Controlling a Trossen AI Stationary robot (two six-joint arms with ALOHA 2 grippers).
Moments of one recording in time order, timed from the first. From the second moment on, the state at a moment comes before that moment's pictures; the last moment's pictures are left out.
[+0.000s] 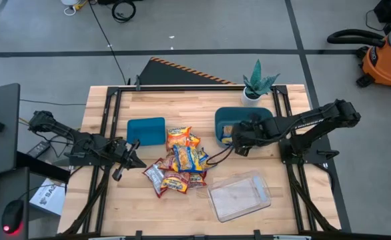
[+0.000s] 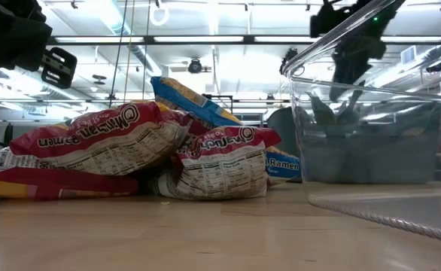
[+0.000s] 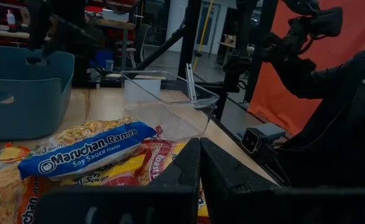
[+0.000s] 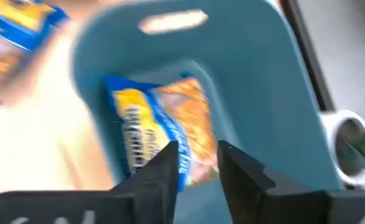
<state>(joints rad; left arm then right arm) -0.40 0.29 0.01 0.28 -0.05 -0.17 0.17 1.34 1.04 -0.99 0.53 0.41</state>
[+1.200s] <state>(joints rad) -0.40 0.29 0.01 0.28 -0.05 -0.17 0.26 1.93 1.61 -0.46 0.10 -0.26</state>
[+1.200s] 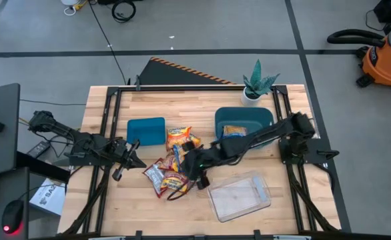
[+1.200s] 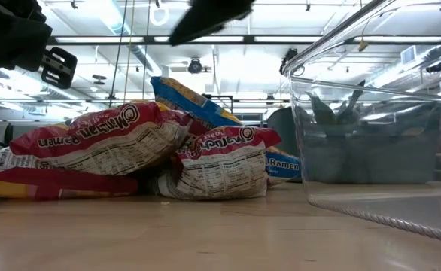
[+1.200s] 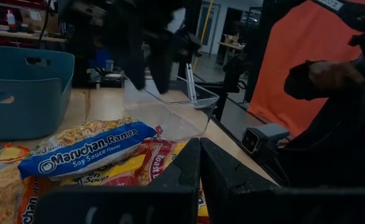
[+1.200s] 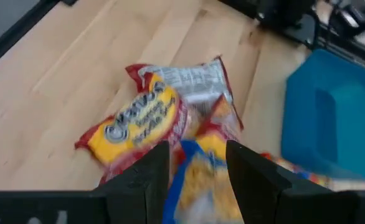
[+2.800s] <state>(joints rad) -0.40 0.29 0.01 0.29 -0.05 -0.17 0.25 1.77 1.79 -1.34 0.82 0.09</state>
